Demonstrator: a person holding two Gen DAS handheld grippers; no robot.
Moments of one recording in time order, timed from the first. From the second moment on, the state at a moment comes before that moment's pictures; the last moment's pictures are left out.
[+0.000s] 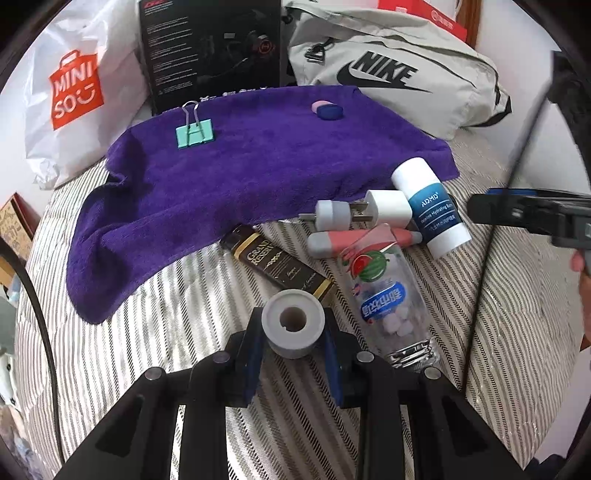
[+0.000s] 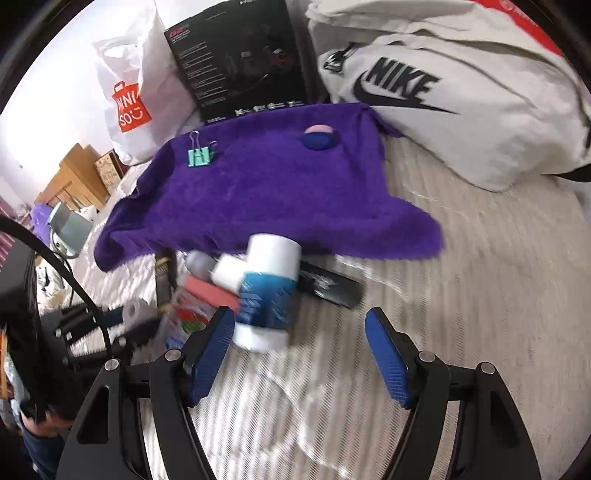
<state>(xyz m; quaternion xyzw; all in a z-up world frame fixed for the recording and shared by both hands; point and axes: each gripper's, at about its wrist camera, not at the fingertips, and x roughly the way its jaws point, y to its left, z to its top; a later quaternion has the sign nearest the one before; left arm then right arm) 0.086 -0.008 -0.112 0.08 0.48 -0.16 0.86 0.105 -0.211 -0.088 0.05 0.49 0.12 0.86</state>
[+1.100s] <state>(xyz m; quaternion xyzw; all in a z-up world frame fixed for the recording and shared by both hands) 0.084 -0.006 -0.113 0.07 0.47 -0.15 0.87 0.086 -0.220 -0.116 -0.05 0.51 0.08 0.85</state>
